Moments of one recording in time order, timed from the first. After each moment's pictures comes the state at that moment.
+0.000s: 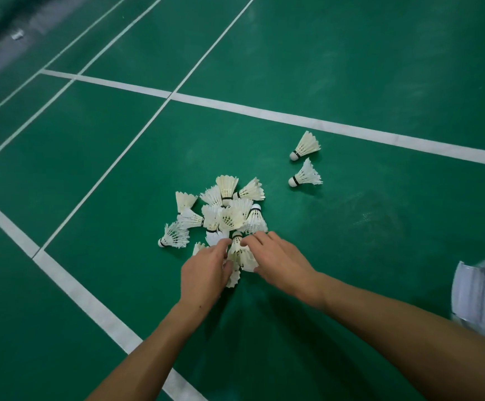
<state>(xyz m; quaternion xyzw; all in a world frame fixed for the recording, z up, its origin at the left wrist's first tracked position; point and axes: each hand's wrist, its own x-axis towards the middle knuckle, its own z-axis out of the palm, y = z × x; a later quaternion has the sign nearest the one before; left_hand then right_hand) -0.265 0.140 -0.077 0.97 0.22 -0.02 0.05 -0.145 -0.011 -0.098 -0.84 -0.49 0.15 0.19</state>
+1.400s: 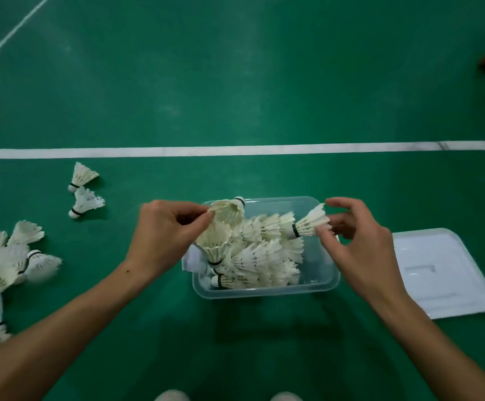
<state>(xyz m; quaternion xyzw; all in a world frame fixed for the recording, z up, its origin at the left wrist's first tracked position) -0.114 -0.193 0.035 0.89 -0.04 0.05 0.45 -0.159 -0.505 0.027 -0.91 0.07 -0.09 0.40</state>
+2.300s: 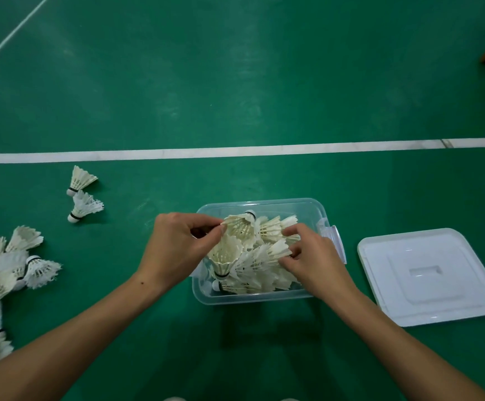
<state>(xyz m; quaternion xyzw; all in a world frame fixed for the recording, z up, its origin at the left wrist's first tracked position) -0.116 -0.219 0.022 0.90 -0.07 0.04 0.43 -0.142 -0.474 -0.013 -0.93 0.06 0.12 0.35</state>
